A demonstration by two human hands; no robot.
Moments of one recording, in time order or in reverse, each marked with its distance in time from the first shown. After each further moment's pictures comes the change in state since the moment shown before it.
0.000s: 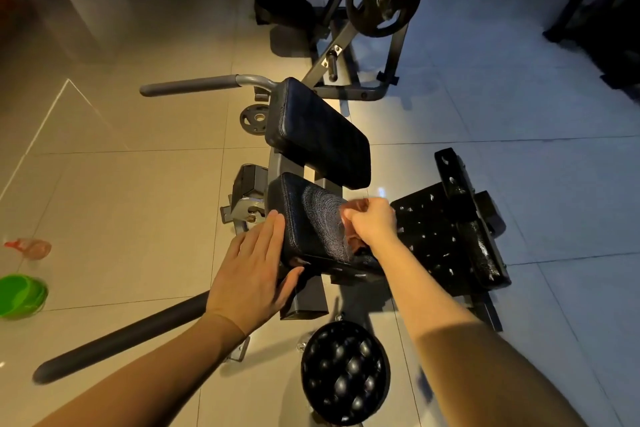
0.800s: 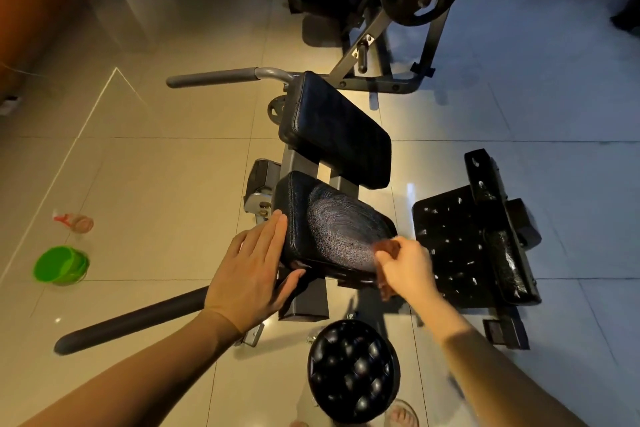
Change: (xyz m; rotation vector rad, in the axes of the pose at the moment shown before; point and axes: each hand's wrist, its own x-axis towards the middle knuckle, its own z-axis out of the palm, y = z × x) left_hand 0.000 -0.001 0.003 0.042 -0.028 -0.008; right_hand -0.017 0.076 -0.023 -0.222 -0.085 -0.056
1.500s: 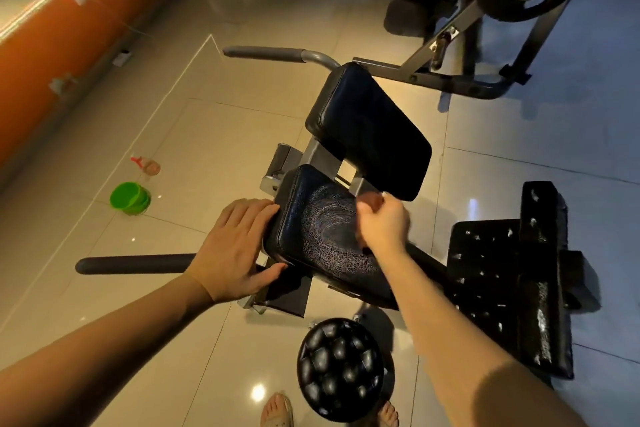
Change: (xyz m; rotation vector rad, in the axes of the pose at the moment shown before) left_hand 0.017 0.020 -0.017 -0.065 0.013 -0.075; right_hand 0.078 -0.058 0.002 0.196 -0.079 -0.174
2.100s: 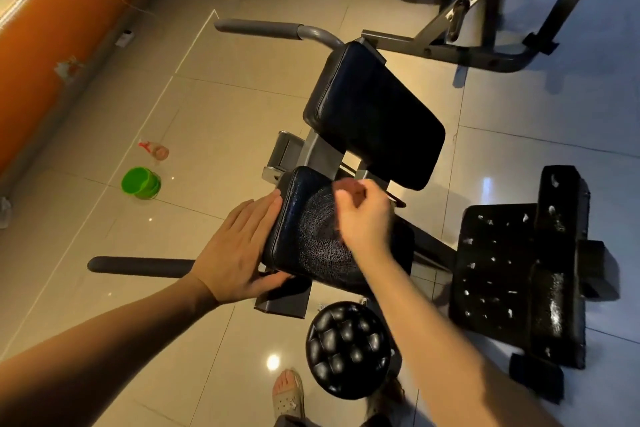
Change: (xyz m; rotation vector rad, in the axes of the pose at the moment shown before) left_hand -0.004 0.002 0.011 -0.061 -0.069 0.033; right_hand -0.026 -0.028 0.014 0.158 -0.036 -0.098
